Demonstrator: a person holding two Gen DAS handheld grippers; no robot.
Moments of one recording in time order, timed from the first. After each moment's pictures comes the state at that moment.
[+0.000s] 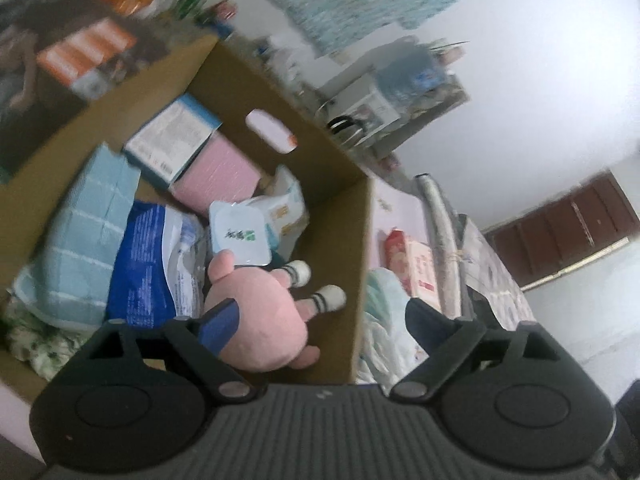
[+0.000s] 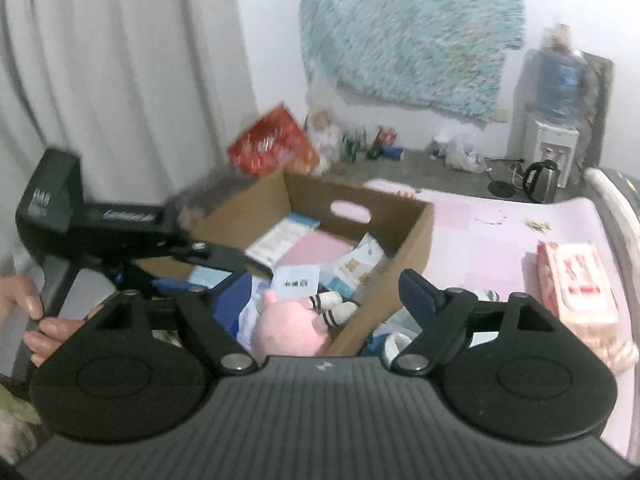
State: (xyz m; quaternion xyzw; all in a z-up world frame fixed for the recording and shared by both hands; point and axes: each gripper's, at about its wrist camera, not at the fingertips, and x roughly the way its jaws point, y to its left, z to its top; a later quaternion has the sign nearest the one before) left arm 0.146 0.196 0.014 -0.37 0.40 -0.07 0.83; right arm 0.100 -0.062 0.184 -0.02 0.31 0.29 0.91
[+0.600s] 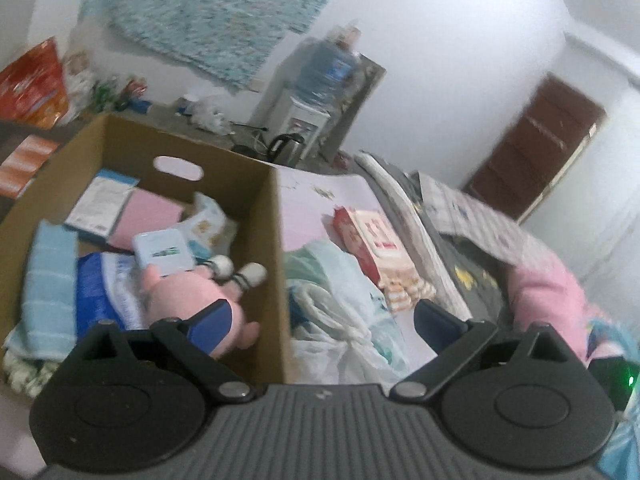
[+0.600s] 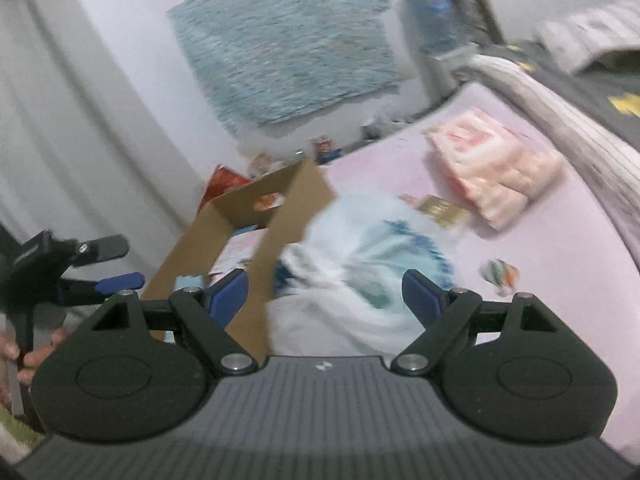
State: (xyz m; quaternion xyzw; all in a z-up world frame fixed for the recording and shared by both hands) left arm 0.107 0.095 0.048 -0.19 0.36 -0.14 0.90; right arm 0.046 -0.239 0.079 0.21 0.33 0.18 0.90
